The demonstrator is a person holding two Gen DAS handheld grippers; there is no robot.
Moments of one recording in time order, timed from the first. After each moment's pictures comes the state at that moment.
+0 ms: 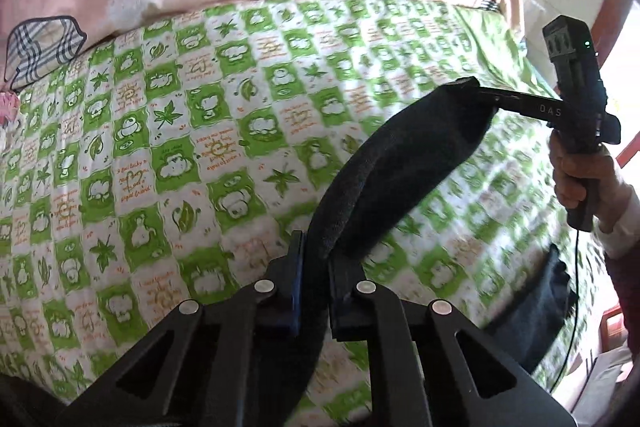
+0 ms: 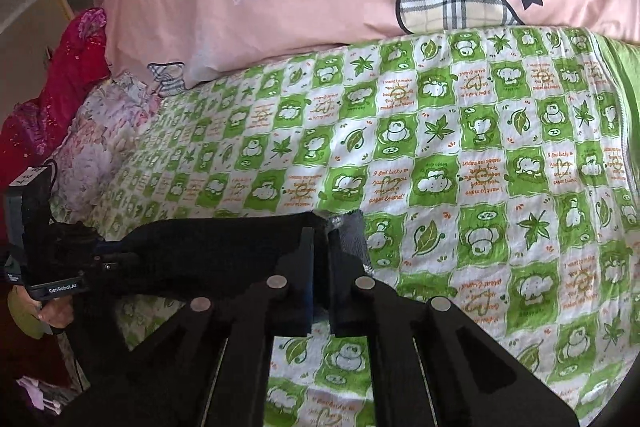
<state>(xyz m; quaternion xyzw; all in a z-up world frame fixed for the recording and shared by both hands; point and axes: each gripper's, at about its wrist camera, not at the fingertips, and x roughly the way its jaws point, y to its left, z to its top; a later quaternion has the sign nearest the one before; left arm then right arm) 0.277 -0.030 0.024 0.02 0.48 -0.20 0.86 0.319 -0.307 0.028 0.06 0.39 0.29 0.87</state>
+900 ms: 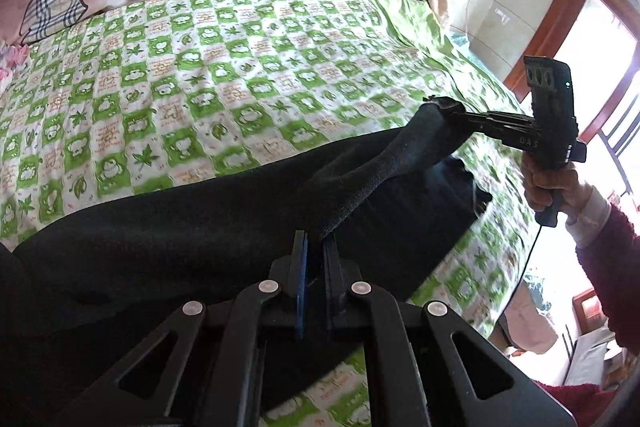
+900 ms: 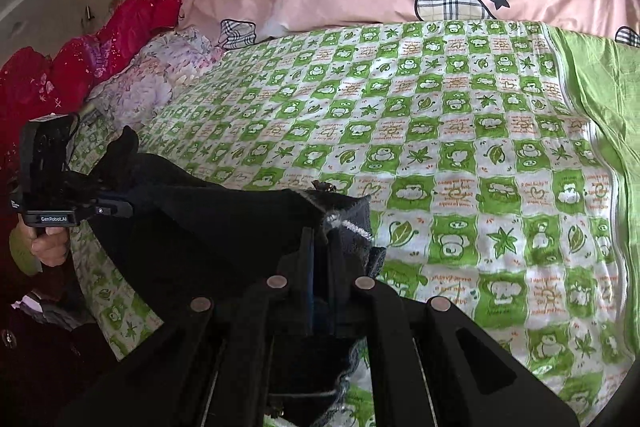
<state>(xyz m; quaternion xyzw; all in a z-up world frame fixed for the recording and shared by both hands) 0.093 -0.053 0.028 -0.01 0.46 -0.26 0.85 0.129 -0.354 0.012 0.01 0.37 0.31 0.88</state>
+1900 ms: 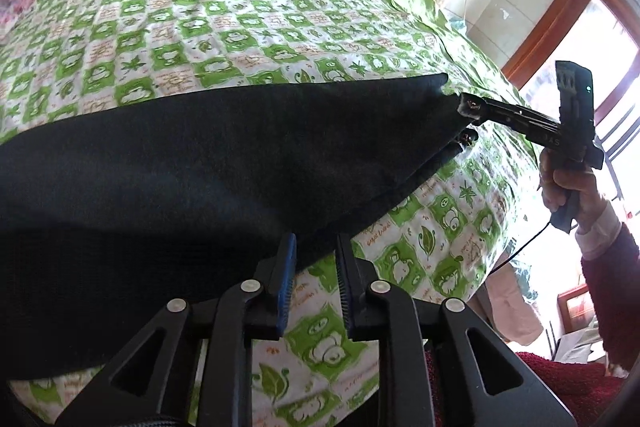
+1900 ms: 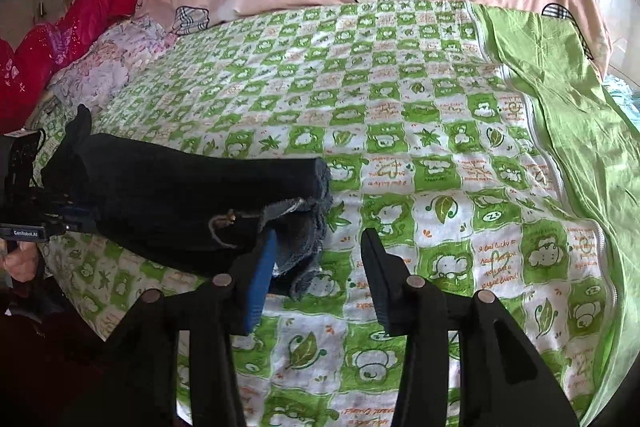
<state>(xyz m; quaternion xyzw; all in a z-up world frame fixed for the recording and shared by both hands) 0.030 -0.048 -0.013 -0.04 0.49 -0.25 0.83 0.050 -0.378 0.006 0.00 0.37 0.20 0.91</state>
